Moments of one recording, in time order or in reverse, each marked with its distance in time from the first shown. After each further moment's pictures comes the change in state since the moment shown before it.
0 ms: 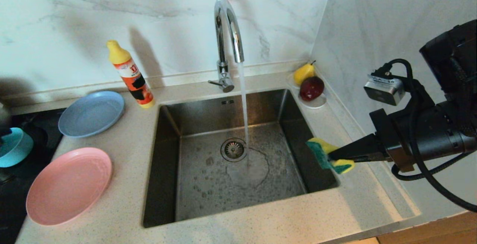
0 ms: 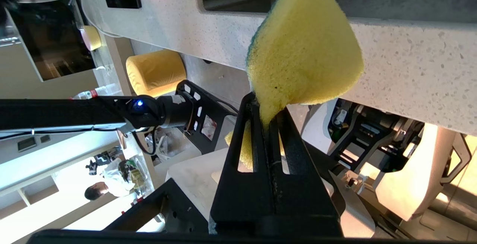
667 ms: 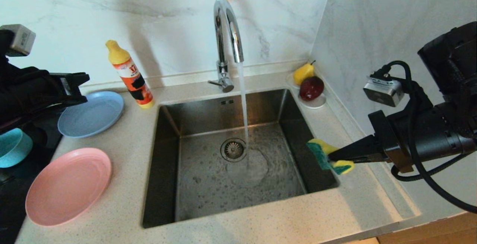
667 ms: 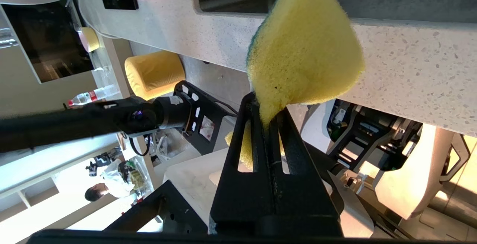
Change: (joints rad) left arm -0.580 -0.125 0.028 -0.255 0.292 0.115; right arm -0.002 0.006 0.006 -0.004 -0.004 0.000
